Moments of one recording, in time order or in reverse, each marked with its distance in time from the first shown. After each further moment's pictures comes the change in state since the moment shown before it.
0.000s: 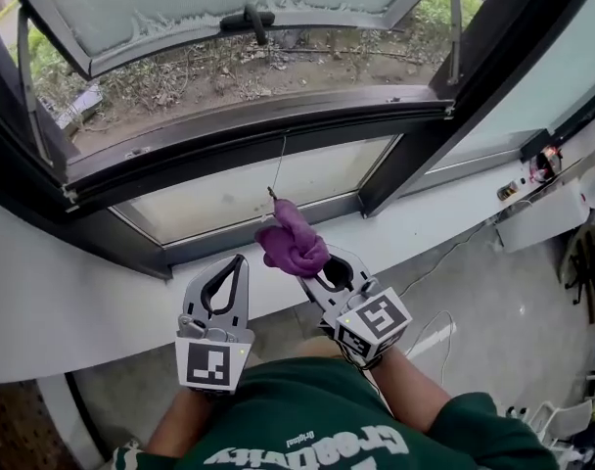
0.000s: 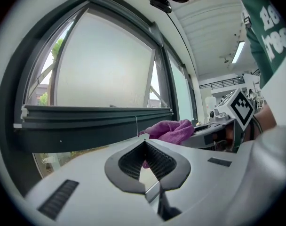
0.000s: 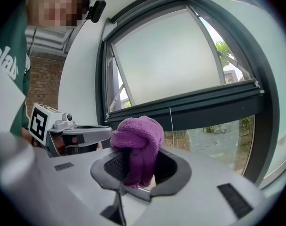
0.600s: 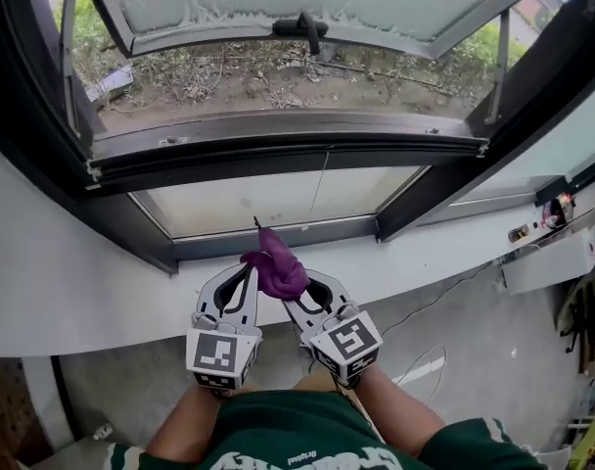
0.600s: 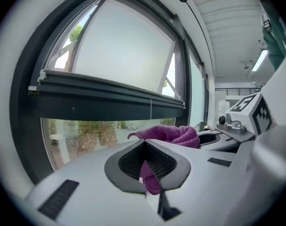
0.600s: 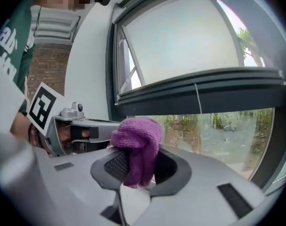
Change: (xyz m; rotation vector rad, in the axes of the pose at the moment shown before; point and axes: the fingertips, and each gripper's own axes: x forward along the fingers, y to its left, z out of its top) left arm 0.006 0.026 -0.055 -0.167 0.107 0.081; right arm 0.049 0.044 -0.048 -0.076 0.140 0.101
